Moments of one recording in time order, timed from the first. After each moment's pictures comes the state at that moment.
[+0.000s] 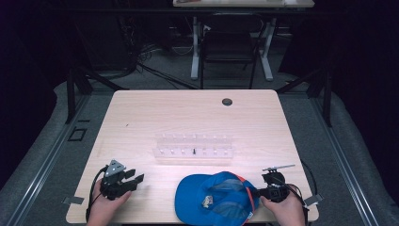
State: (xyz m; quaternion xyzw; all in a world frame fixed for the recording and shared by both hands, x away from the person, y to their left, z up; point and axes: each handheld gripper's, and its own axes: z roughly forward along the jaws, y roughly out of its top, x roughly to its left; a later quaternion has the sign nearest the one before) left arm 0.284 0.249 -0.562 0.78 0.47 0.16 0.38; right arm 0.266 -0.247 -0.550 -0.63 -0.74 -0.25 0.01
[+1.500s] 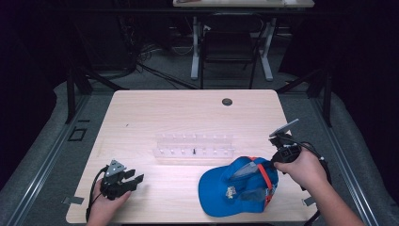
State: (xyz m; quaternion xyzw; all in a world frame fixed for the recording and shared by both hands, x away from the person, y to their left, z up) left arm 0.286 0.249 -0.565 0.78 0.47 0.16 0.38; right arm 0.336 -0.263 -0.446 -0.61 -0.78 -0.10 0.00
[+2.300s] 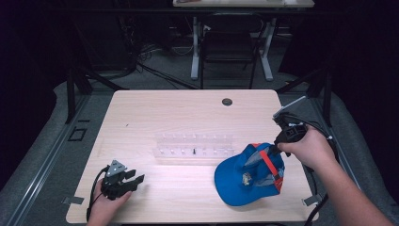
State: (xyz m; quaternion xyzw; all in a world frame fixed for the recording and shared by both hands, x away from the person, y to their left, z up) left arm 0.286 0.248 -0.566 0.78 0.47 0.16 0.37; right arm 0.355 -0.260 -0.384 -0.63 -0.77 -0.12 0.01
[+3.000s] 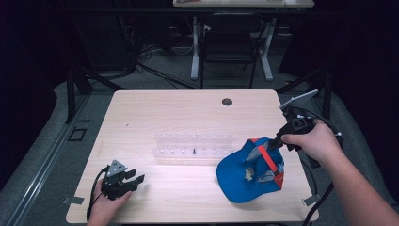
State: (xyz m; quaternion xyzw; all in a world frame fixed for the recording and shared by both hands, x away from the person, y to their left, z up) left arm 0.286 0.248 -0.566 0.78 0.47 0.16 0.37; right arm 0.354 -0.269 -0.357 -0.65 -0.73 -0.18 0.10
